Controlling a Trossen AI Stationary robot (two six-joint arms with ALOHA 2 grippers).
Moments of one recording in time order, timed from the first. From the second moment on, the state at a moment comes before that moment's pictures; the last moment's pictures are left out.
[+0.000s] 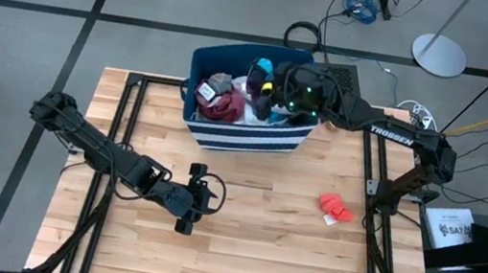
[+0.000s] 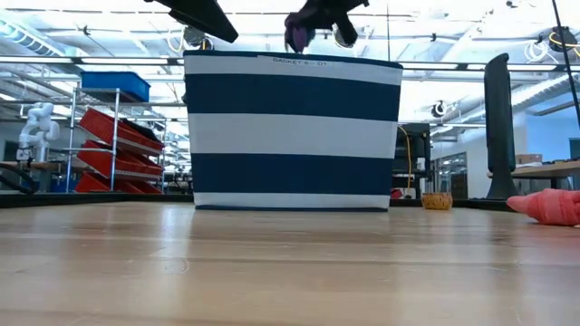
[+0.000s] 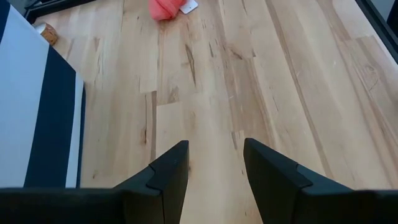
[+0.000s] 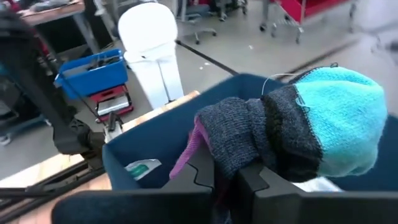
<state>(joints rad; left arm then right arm) -0.43 1.41 1.07 -0.43 -0.37 -0.09 -0.31 1.55 1.52 -0.24 0.11 0.24</state>
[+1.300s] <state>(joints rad) -0.43 1.40 1.07 -0.42 -0.41 -0.01 -0.39 1.55 1.52 -0.55 0.13 0.30</state>
